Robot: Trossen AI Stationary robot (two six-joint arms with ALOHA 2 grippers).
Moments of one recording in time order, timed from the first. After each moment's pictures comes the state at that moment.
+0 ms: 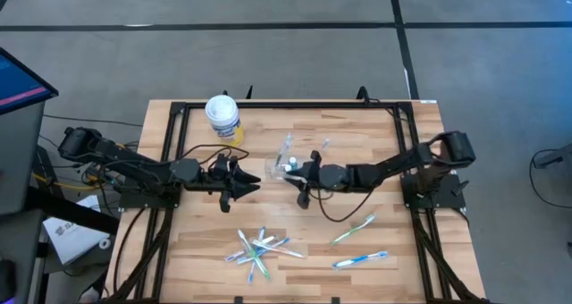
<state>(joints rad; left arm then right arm) -0.21 1.06 0.37 0.72 -0.21 -0.47 0.13 1.68 0.80 0.50 0.36 0.21</state>
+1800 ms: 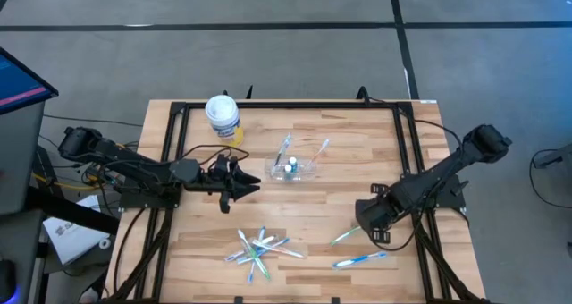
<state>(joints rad) -0.22 1.06 0.37 0.72 -0.21 -0.47 0.54 1.35 0.80 -0.93 0.03 0.63</state>
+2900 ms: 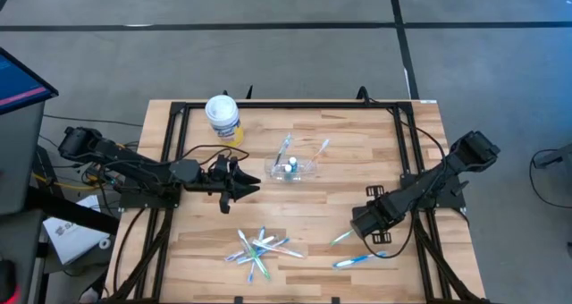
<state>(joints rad) -0.22 1.06 0.37 0.72 -0.21 -0.47 0.56 1.51 0.80 -0.95 0.08 0.49</state>
